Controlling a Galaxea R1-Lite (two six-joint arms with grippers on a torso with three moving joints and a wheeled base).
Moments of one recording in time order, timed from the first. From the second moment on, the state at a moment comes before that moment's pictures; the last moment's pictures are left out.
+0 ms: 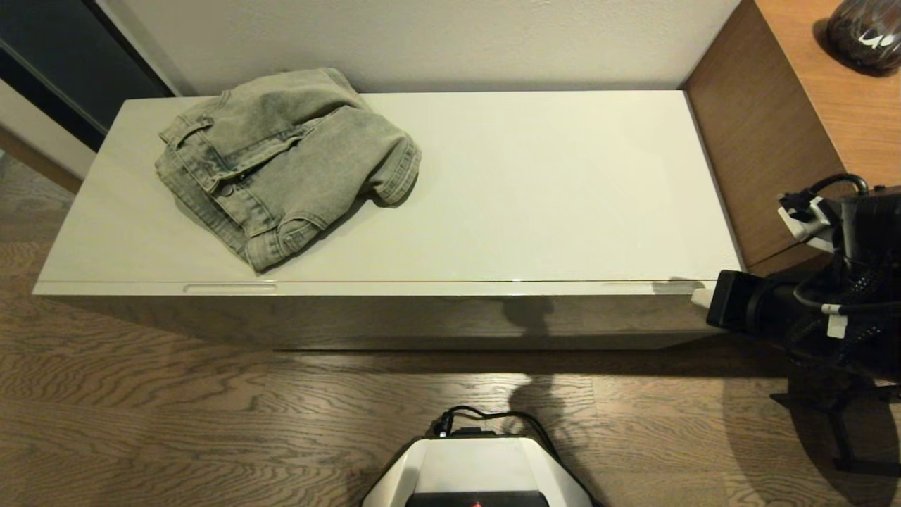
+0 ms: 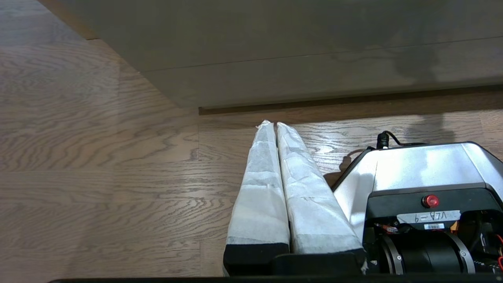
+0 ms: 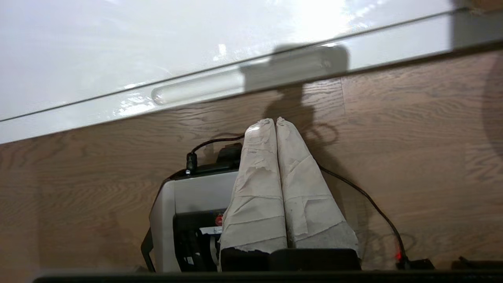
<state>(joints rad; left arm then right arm) 0.00 0.00 0.00 0.02 -0.01 0.09 0.41 1.41 -0.79 -0.13 -0.27 0.44</state>
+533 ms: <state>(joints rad) 0.00 0.00 0.00 0.02 -0.01 0.09 0.47 1.51 -0.79 -0.22 -0.27 0.43</state>
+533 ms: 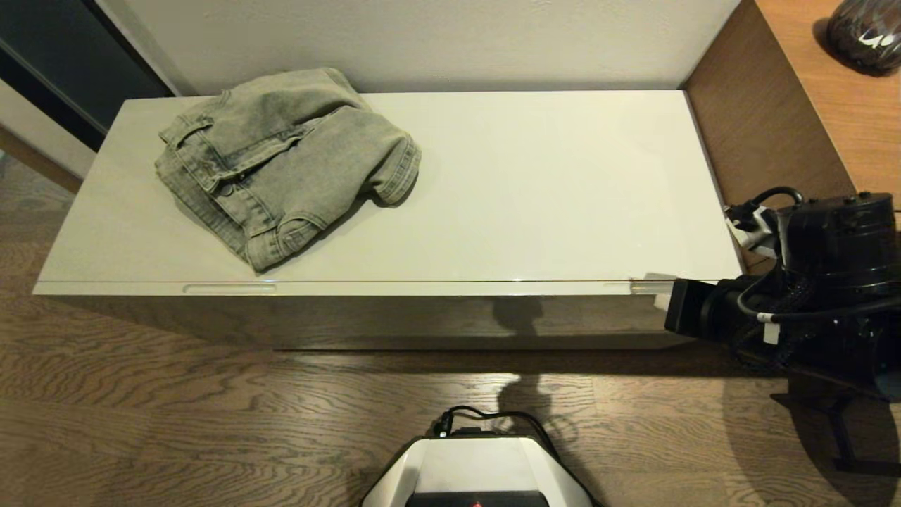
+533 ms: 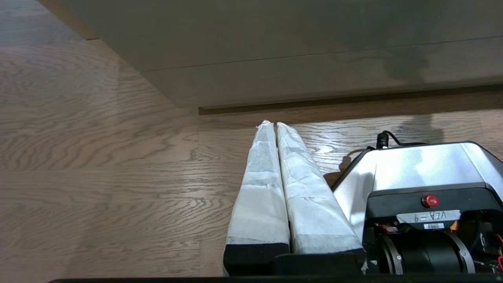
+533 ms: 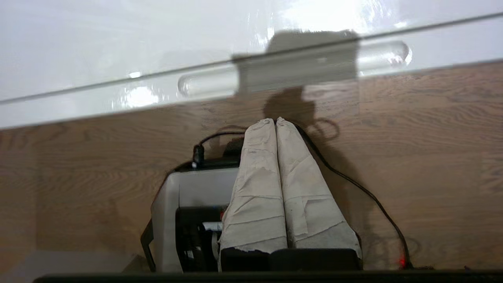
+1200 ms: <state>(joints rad) 0.00 0.00 0.00 0.02 -0.01 0.09 0.46 1.63 -0.80 -0.39 -0.27 0.43</state>
